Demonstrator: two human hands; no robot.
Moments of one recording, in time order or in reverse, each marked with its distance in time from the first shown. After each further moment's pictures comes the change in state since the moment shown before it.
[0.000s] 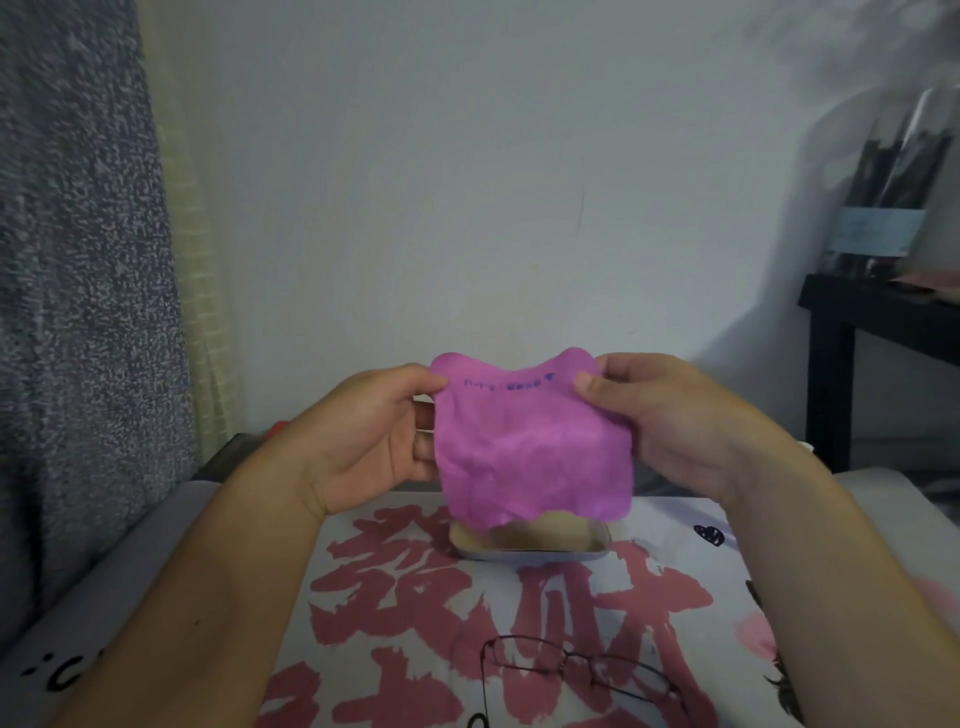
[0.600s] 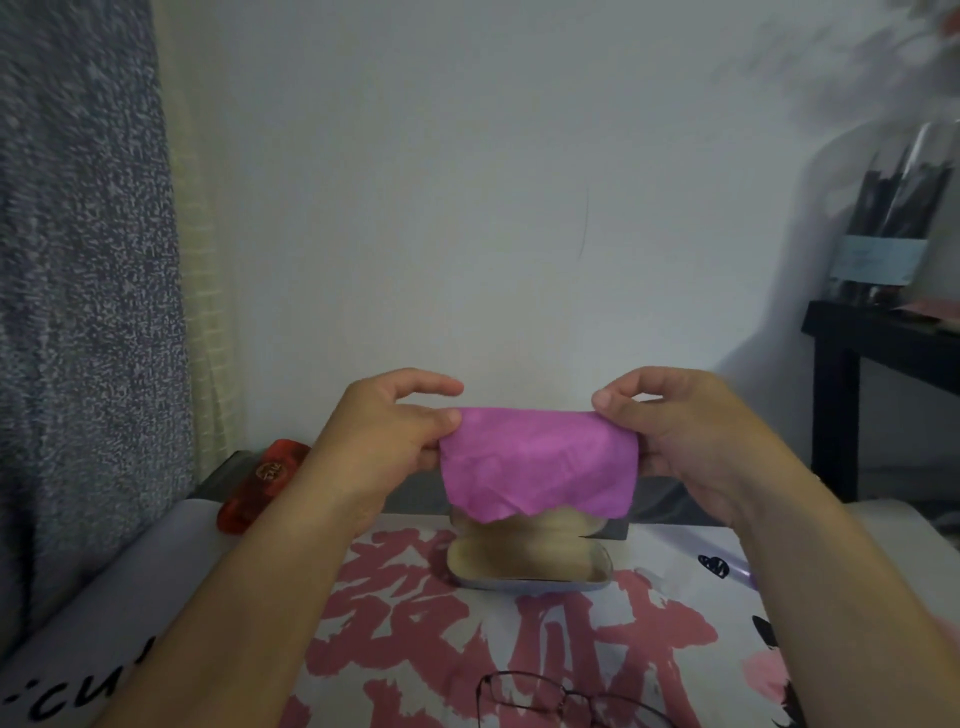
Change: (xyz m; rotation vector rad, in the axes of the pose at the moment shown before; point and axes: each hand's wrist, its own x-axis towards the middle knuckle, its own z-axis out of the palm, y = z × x) left_hand 0.000 0.001 0.020 0.271 0.469 0.206; right_hand -0.006 -0.009 -0.004 -0.099 0.238 -0.056
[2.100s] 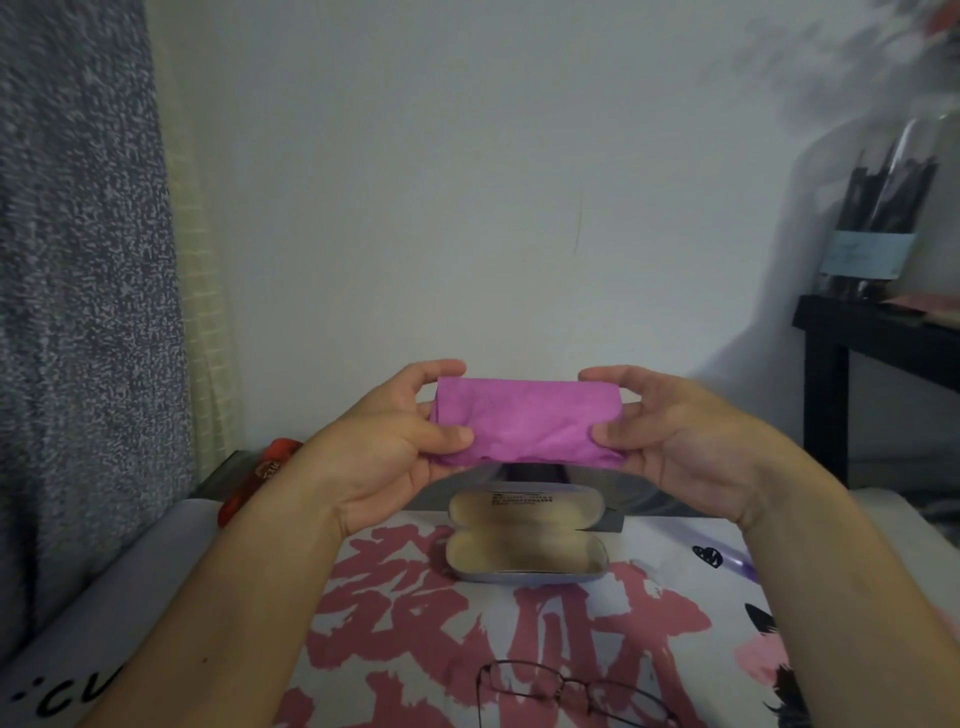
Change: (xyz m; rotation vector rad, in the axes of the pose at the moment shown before) left_hand 0.002 0.001 -0.004 -0.343 -0.335 -0.145; right_hand -0.003 0.002 -0.009 0.324 -0.317 0.128
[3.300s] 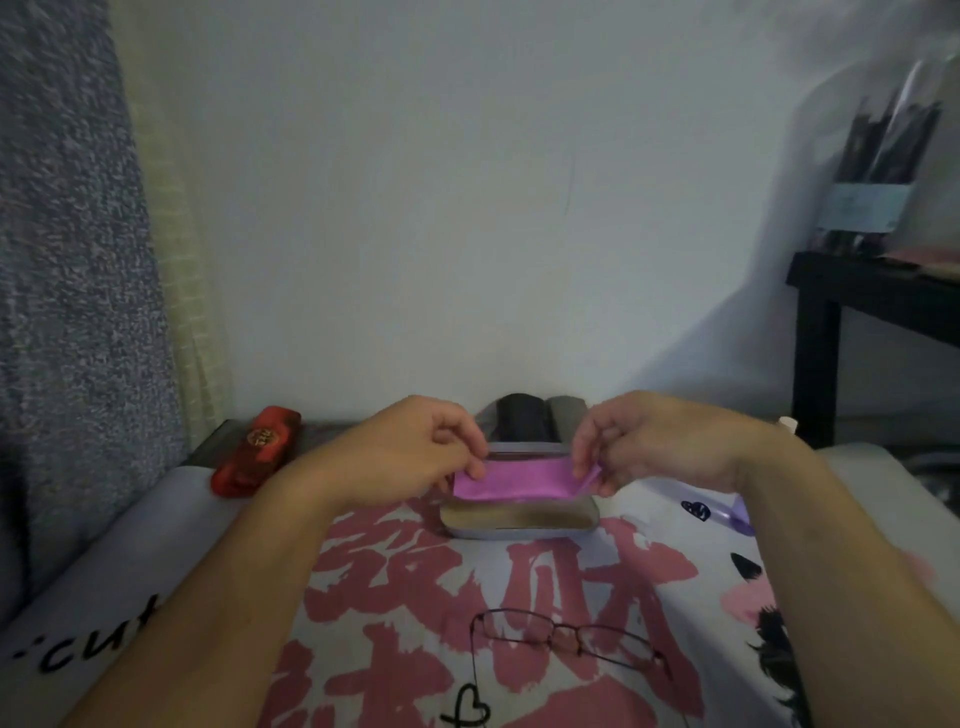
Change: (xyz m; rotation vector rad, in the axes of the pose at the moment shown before) left_hand 0.012 -0.034 -0.012 0.919 -0.173 0.041; right_hand 0.014 0.033 -0.030 -0.675 -0.208 0.125
